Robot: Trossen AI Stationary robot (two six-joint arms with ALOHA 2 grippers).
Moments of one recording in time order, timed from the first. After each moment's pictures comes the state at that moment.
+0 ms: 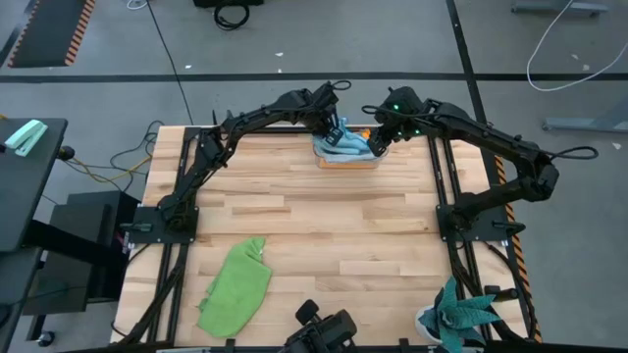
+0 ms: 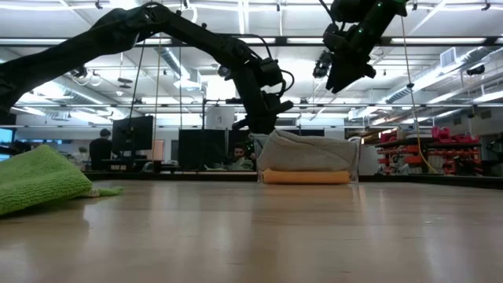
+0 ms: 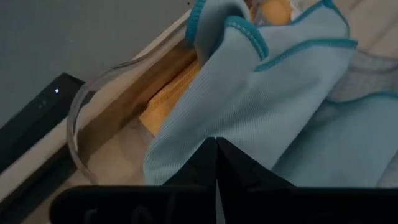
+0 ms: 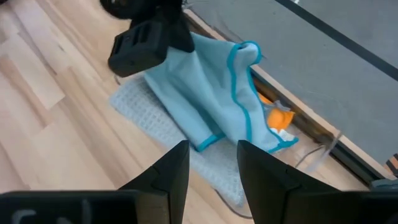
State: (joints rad) left arm 0.56 2.39 2.23 -0.89 0.02 -0.25; right arm -0.62 1.30 1.23 -0.81 0.01 0.16
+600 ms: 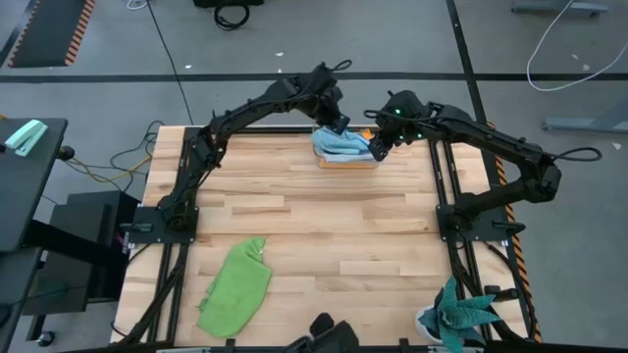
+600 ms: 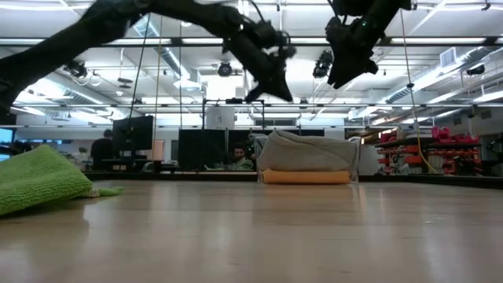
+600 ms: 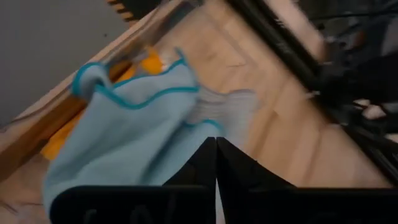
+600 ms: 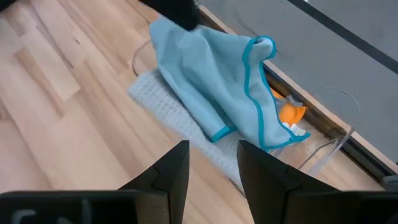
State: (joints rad) left arm 0.55 2.31 2.36 -0.89 0.32 -0.33; right arm -0.57 1.28 1.23 -0.84 0.01 0.18
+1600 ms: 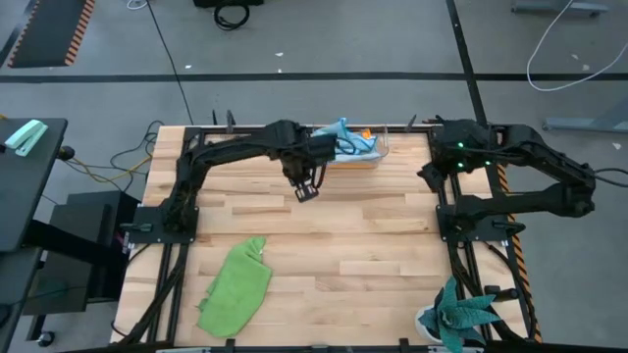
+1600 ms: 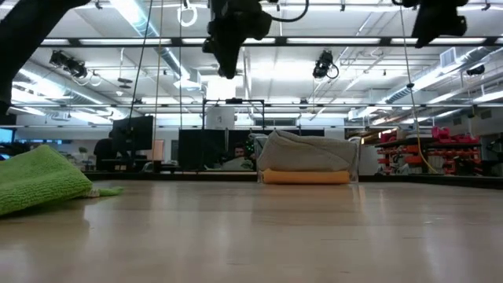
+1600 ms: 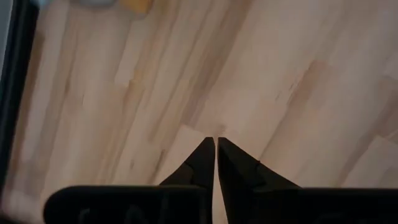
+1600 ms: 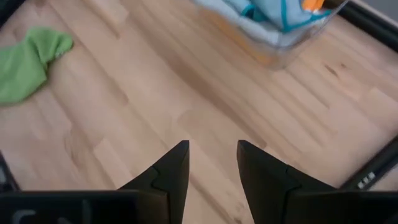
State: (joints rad) left arm 0.17 2.08 2.24 -1.57 -0.10 -0.21; right arm -0.31 0.85 1.23 -1.36 0.02 0.50
